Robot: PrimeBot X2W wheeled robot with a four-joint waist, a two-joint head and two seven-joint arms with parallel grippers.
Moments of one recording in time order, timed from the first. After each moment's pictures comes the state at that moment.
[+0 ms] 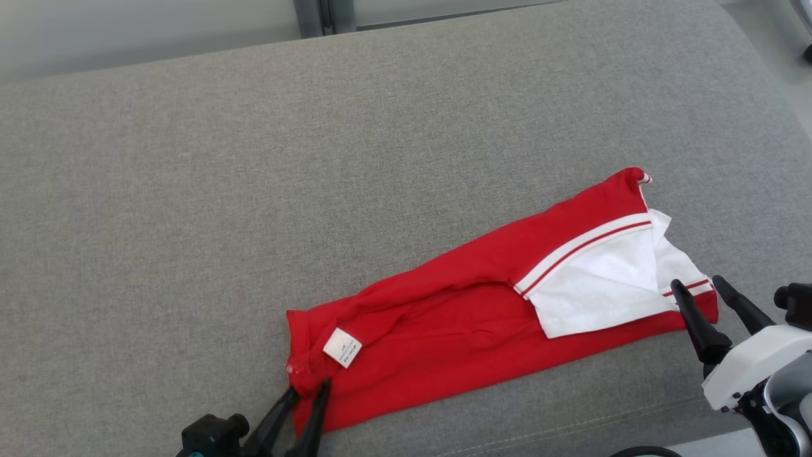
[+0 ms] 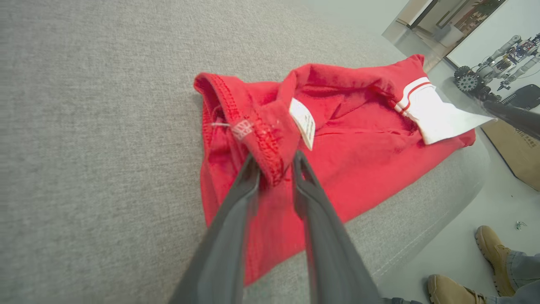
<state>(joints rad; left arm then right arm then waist) 0.03 0.29 -0.53 0.18 -0.65 -0.10 -0.26 -0.09 -0.50 0.20 0.20 0.70 0.13 -0.02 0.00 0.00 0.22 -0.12</state>
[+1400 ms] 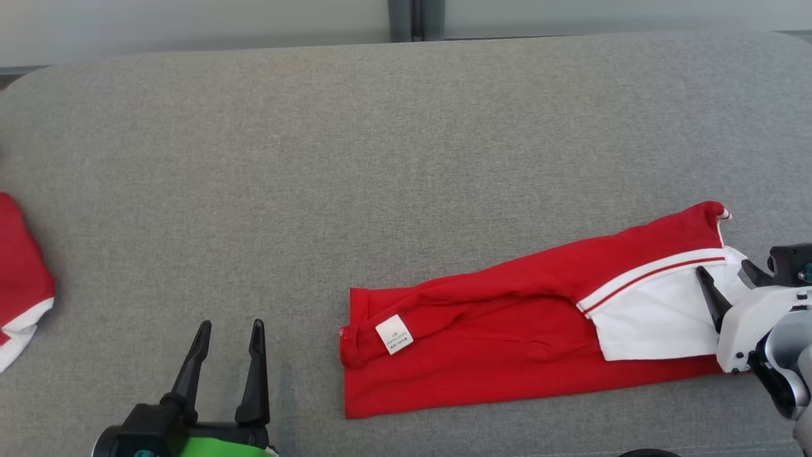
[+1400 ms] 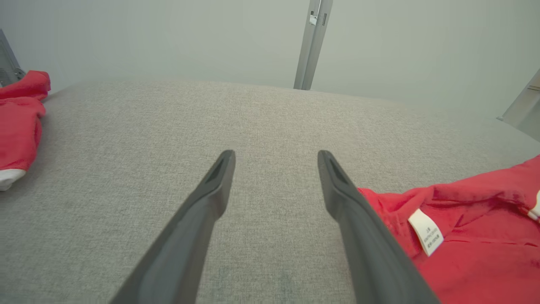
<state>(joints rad) 0.10 0.06 -0.09 0.04 -0.24 -0.10 -0.26 -0.32 -0.47 0.19 0.56 0.44 0.13 0.05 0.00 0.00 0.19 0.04</state>
